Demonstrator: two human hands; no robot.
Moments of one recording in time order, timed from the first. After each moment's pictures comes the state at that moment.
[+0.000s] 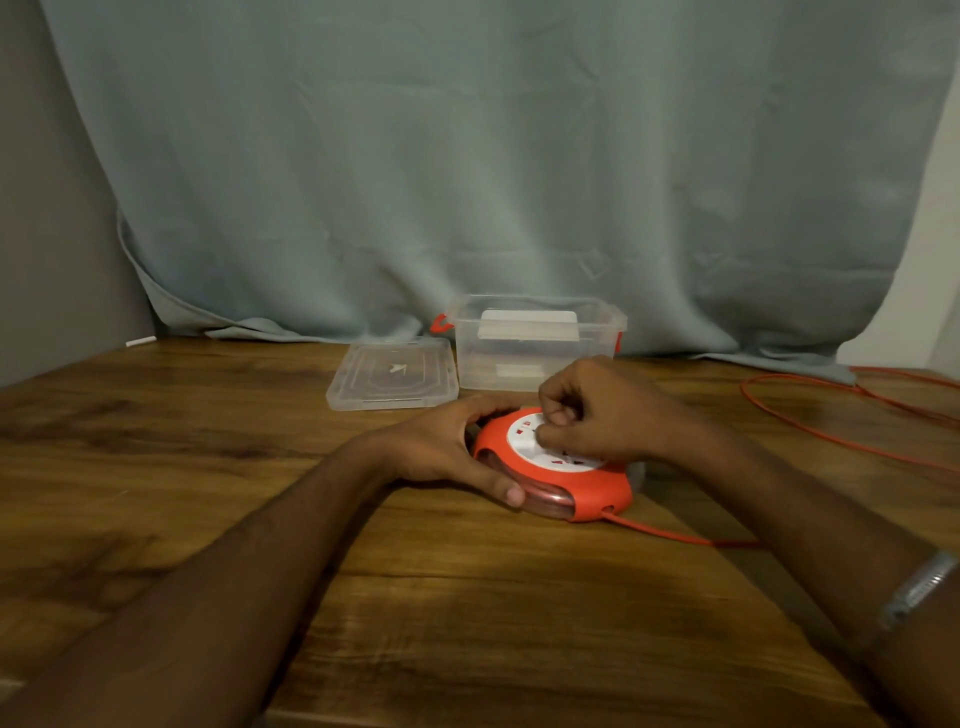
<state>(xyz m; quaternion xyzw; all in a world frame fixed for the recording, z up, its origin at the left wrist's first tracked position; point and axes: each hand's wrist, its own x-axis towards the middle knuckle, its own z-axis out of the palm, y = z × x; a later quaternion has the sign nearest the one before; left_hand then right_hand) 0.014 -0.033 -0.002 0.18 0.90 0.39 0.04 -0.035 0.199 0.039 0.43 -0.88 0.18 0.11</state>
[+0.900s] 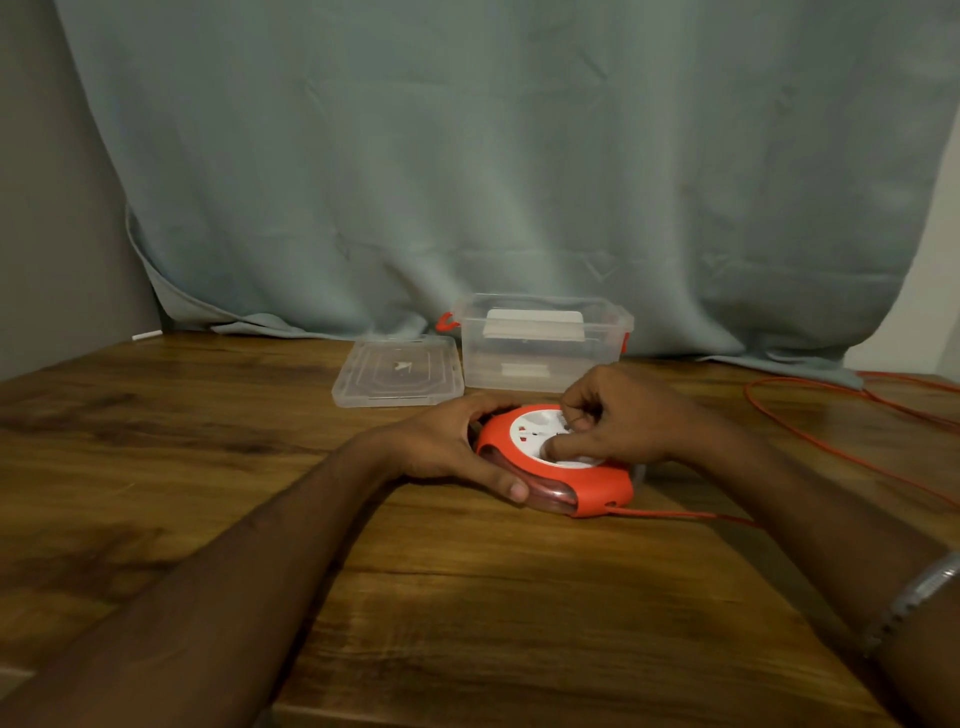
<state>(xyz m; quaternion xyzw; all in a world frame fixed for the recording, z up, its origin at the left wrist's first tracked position) 0.011 -0.037 -0.005 0.17 0.91 0.39 0.03 -0.045 0.208 0.035 0.41 -0.89 0.16 0.08</state>
